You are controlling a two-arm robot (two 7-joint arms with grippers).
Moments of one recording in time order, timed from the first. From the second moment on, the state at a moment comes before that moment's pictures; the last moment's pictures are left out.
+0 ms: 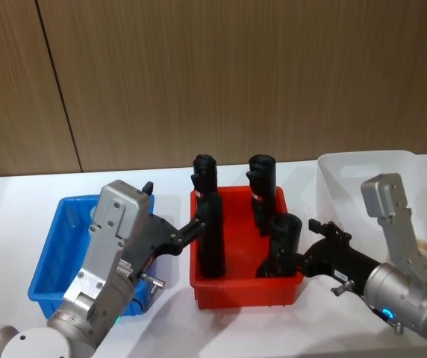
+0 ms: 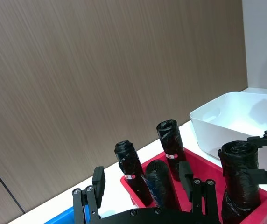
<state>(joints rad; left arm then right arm) -0.24 0.38 0.45 -1.63 -0.20 0.01 -0.01 0.23 0.27 -0.25 -1.46 0.25 0.21 0.39</state>
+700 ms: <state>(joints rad) -0.24 0.38 0.45 -1.63 -0.20 0.01 -0.01 0.30 0.24 -0.26 -1.37 0.24 0.21 0.43</state>
